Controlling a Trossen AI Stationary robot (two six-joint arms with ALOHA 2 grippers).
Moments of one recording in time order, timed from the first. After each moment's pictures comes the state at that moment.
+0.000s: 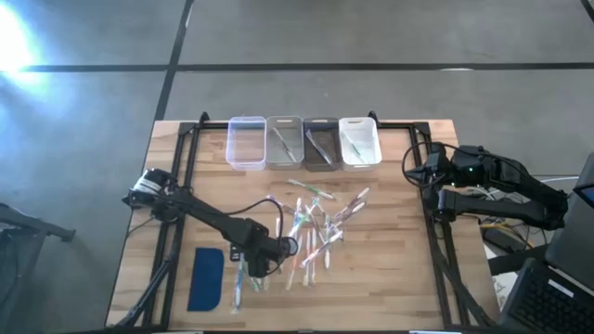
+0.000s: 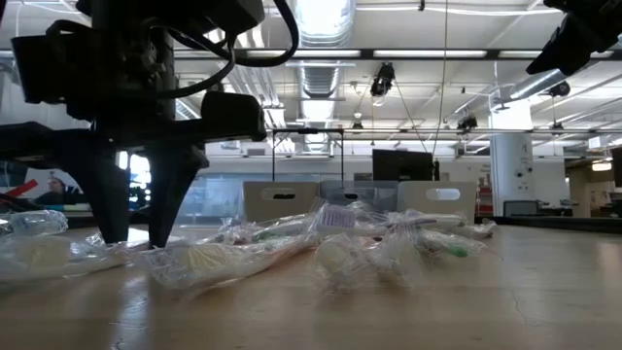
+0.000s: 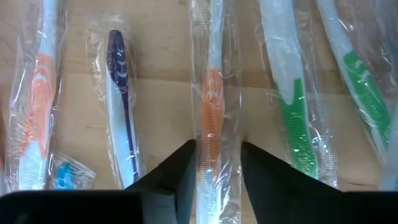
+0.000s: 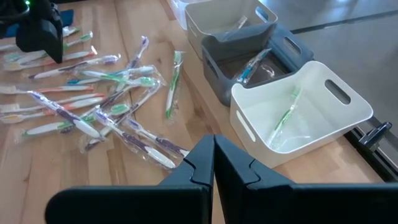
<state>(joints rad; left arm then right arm) -0.38 1.83 1.13 -0.64 0.04 1.12 -0.25 0.35 0.75 -0.98 0.06 0.06</state>
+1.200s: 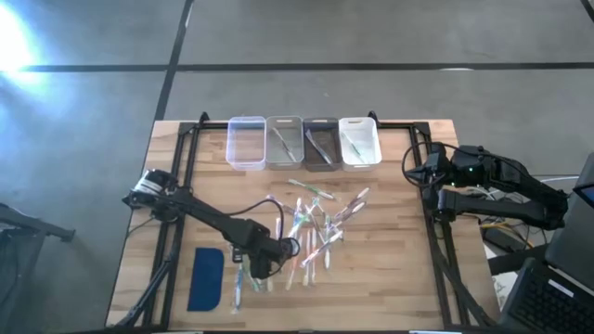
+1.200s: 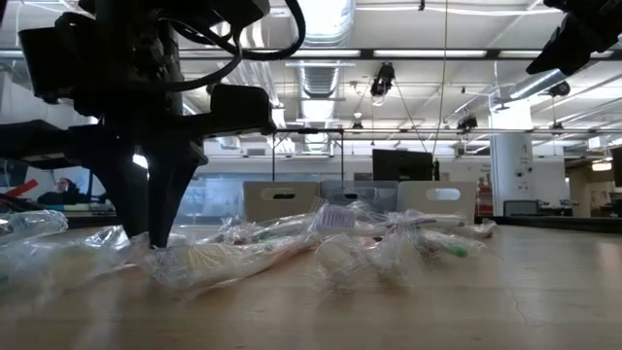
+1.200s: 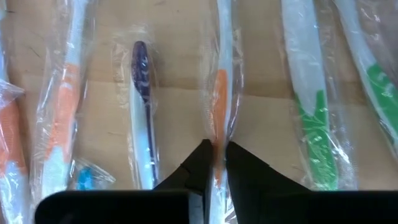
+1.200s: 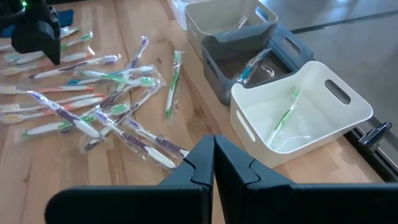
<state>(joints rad) -0.38 1.82 1.15 -0.63 0.03 1.12 -0.25 0.35 0.75 -0.98 0.06 0.06</state>
